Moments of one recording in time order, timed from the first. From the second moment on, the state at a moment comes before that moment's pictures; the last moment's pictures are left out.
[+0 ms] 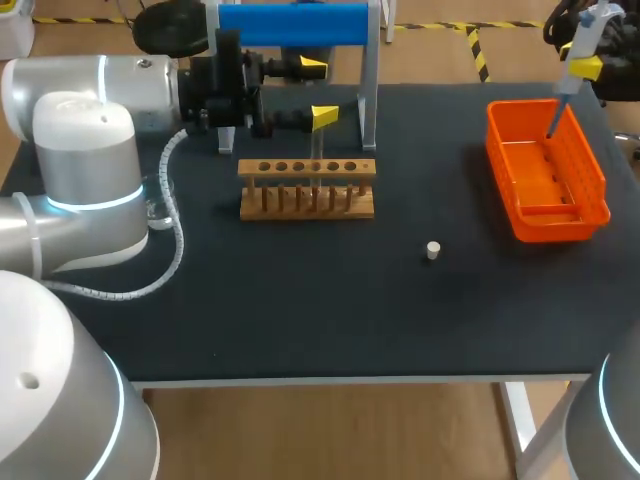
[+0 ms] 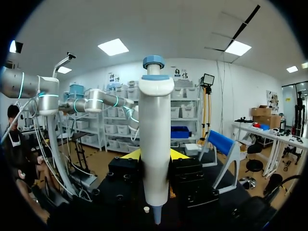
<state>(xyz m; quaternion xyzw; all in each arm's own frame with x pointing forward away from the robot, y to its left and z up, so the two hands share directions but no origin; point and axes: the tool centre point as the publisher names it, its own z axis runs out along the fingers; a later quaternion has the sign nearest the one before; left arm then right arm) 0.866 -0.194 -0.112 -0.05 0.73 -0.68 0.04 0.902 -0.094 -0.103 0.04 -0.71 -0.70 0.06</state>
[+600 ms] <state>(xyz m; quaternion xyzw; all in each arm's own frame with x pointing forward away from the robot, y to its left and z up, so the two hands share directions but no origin) 0.866 -0.194 -0.112 -0.05 0.73 -0.68 0.04 0.860 0.004 -0.128 0.03 -0.71 -0.70 0.07</state>
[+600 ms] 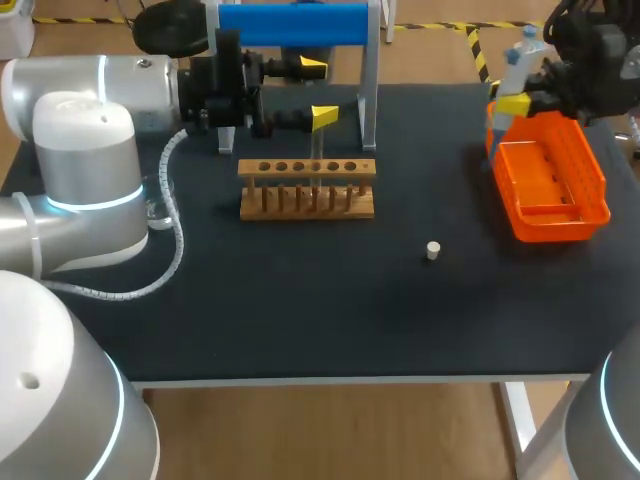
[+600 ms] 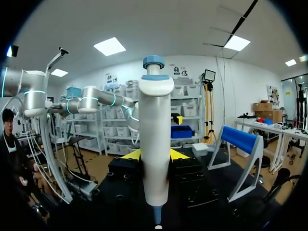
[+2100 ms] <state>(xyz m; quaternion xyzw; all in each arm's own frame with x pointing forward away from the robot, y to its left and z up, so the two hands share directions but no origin) 0.866 -0.194 -0.112 -0.05 0.73 -0.68 0.04 0.866 0.176 -0.151 0.07 -0.71 -0.69 0.10</state>
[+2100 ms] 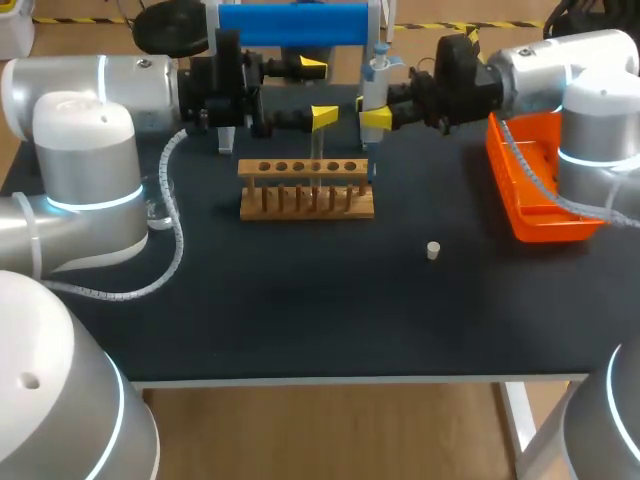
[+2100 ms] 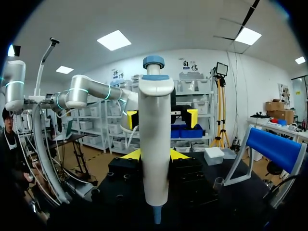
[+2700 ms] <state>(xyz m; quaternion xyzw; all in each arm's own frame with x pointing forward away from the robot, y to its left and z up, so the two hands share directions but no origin) 0.866 -0.194 -0.112 -0.05 0.73 -0.68 0.04 0.869 0.214 -0.150 0.08 -0.72 -0.69 0.10</state>
